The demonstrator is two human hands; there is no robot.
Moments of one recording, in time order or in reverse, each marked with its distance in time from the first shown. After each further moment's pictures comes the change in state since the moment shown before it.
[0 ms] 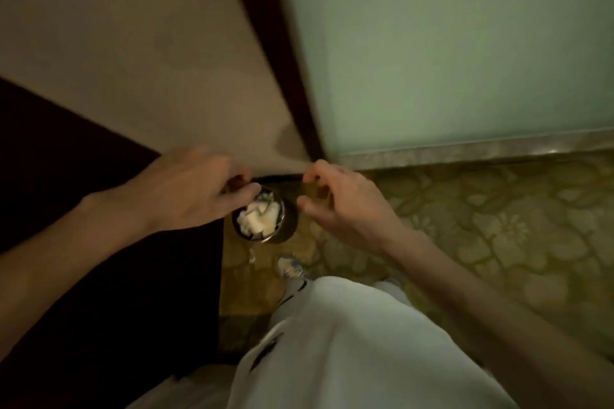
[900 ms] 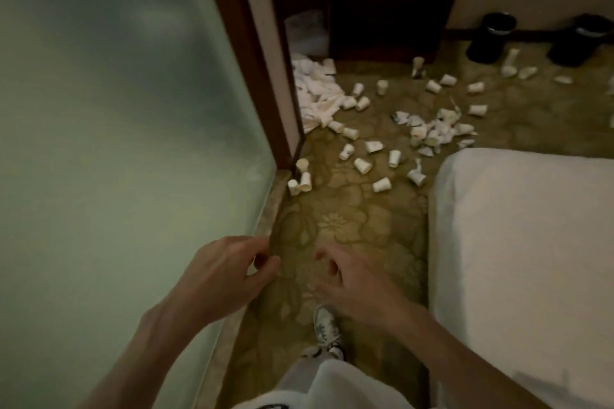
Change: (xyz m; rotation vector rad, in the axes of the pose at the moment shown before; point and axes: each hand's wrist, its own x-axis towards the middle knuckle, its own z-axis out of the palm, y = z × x) left_hand 0.347 0.636 -0.085 0.143 -0.013 1.095; right_hand -0.354 0.300 -0.342 0.195 0.947 0.837
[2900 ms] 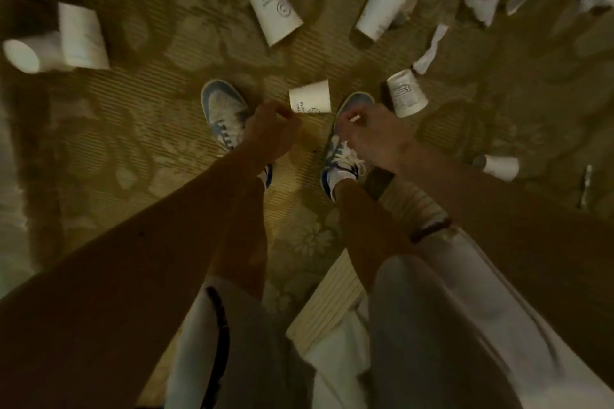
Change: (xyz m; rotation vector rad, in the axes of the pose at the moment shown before) left_hand 0.862 -0.065 0.658 -0.847 -0.664 -1.123; right_hand 0.654 0.773 -0.107 0.104 -0.574 0.864
